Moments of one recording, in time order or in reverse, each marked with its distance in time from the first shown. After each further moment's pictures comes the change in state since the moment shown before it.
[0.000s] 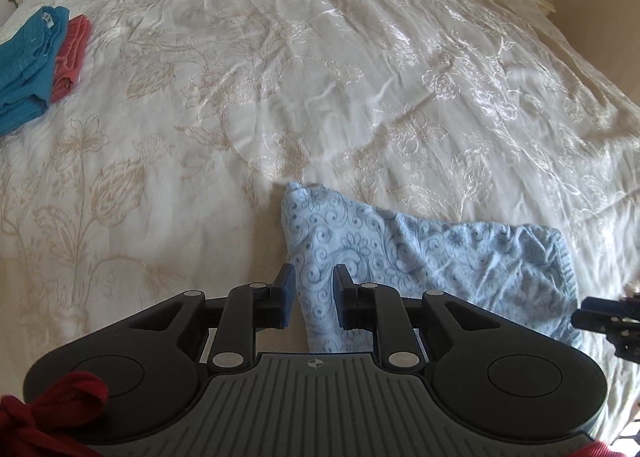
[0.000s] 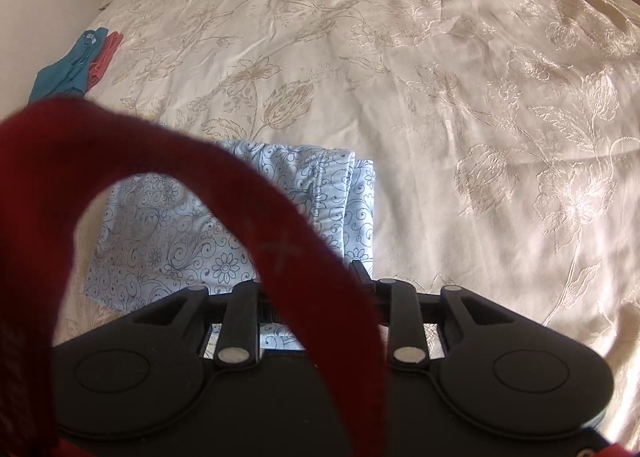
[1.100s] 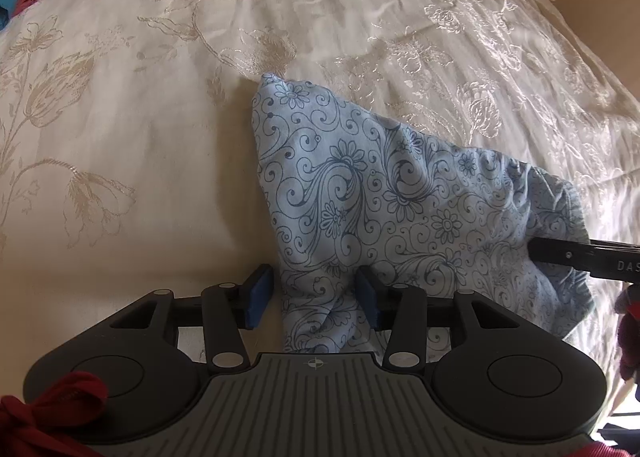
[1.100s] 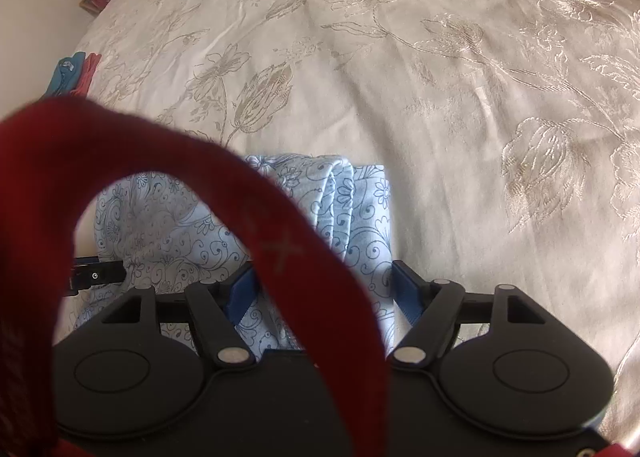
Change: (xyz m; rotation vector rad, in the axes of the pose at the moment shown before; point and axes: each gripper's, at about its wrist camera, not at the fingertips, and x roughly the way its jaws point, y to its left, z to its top) left arm 0.052 0.002 -0.037 -0.061 0.099 -0.106; right arm 0.063 -0.022 0.016 0.130 0.059 0.108
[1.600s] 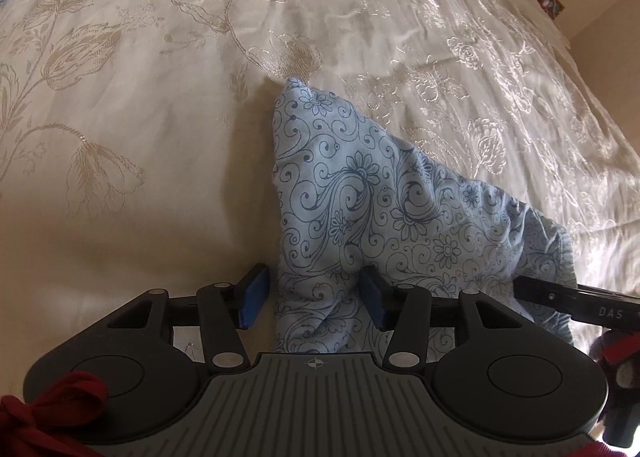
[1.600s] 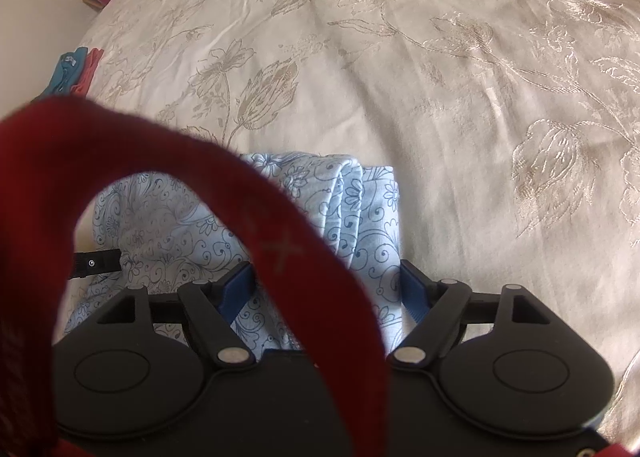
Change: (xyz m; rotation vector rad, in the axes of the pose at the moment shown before) left arm -0.002 0.008 -0.006 -0.159 -0.050 -0.038; right arm 0.003 0.001 -0.001 -0.013 0.005 0.003
